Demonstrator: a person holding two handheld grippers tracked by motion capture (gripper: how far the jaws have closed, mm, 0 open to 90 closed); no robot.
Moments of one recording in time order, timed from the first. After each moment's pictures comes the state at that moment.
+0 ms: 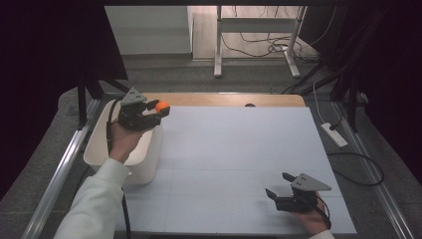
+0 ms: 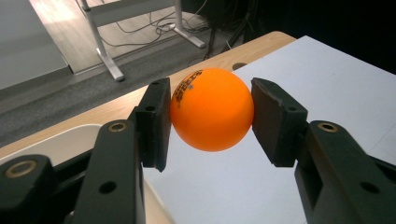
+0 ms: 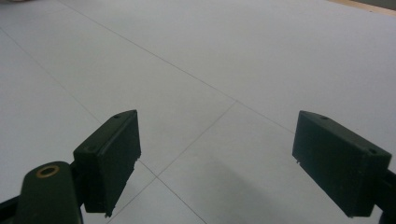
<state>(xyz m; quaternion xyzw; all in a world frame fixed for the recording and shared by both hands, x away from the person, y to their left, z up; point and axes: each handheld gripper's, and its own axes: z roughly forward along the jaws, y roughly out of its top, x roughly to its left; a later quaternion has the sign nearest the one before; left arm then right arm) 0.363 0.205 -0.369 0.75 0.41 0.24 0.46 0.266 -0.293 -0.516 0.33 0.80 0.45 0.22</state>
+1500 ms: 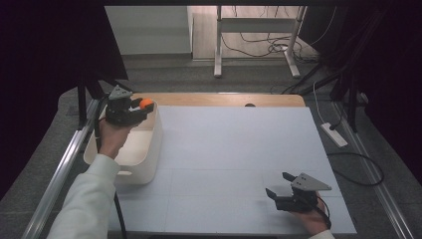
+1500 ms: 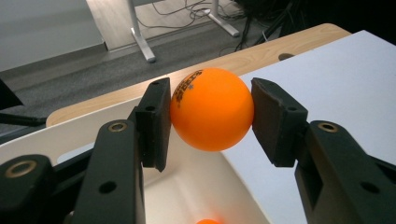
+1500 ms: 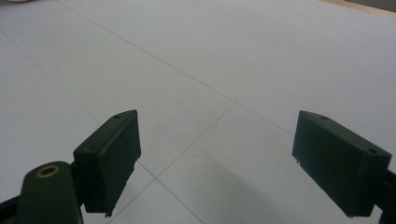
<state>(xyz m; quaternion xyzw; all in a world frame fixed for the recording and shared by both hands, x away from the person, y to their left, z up) 0.378 0.241 -0.379 0.73 0.48 0.25 0.42 0.267 -0.292 -0.516 0.33 0.80 0.45 0.22</state>
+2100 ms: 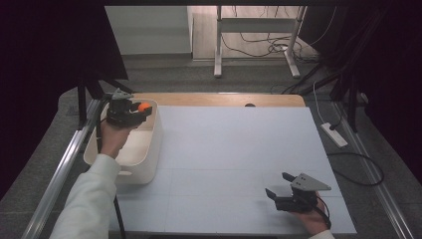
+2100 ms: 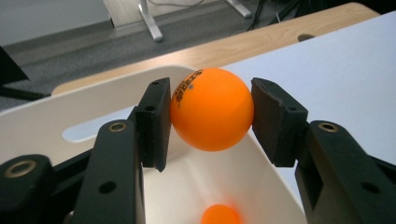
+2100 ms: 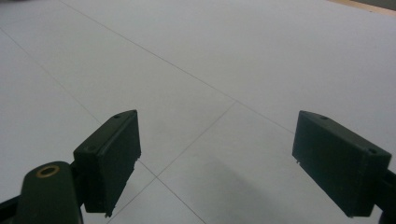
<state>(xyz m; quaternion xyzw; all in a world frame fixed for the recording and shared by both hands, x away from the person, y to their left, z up) 0.390 0.247 -0.396 0.73 0.51 0.23 0.39 0.267 -0.292 -0.516 0.33 0.80 0.44 0.22</state>
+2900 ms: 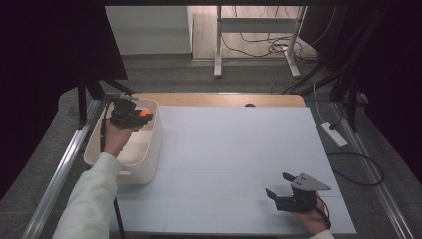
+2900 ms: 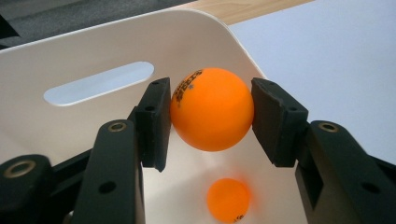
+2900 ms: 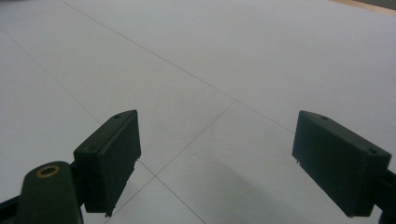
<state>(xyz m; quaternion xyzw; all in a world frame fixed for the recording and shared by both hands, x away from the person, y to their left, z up) 0.406 0.246 -0.413 0.75 0.54 0.19 0.33 0.267 -0.292 -0.517 0.33 0.80 0.44 0.22</state>
